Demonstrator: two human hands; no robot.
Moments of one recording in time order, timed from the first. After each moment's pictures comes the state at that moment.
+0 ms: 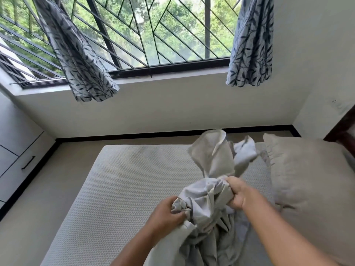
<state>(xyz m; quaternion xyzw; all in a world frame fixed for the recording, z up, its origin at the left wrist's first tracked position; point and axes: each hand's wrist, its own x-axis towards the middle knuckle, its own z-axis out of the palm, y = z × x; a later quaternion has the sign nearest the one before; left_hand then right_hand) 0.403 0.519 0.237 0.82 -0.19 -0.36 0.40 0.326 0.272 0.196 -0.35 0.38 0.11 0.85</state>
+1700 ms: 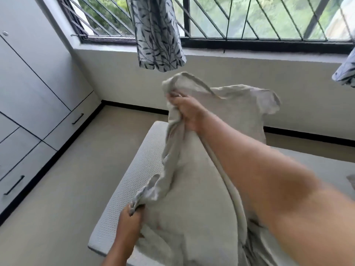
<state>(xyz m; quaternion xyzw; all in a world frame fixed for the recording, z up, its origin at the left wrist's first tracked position) 0.617 0.823 0.178 0.81 0.16 -0.16 0.54 0.794 0.551 0.301 -0.56 0.10 0.02 0.82</state>
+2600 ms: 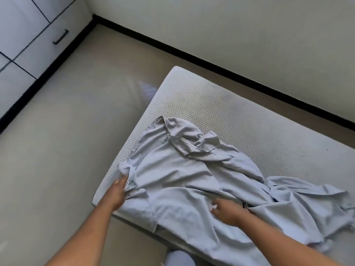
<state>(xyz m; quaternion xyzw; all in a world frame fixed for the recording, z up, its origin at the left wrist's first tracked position) 0.765 1.032 -0.072 0.90 0.02 -0.41 0.18 0.639 0.635 -0.009 -0.81 0.16 0.53 0.19</state>
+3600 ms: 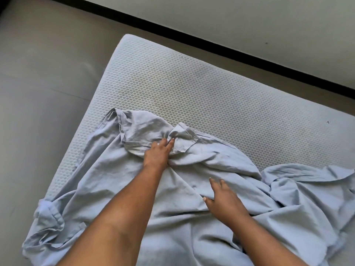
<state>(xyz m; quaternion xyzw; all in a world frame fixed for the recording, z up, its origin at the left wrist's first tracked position) 0.863 0.718 -0.238 0.91 -0.27 -0.31 0.01 0.662 0.572 -0.121 -0.83 0.30 0.42 0.21</state>
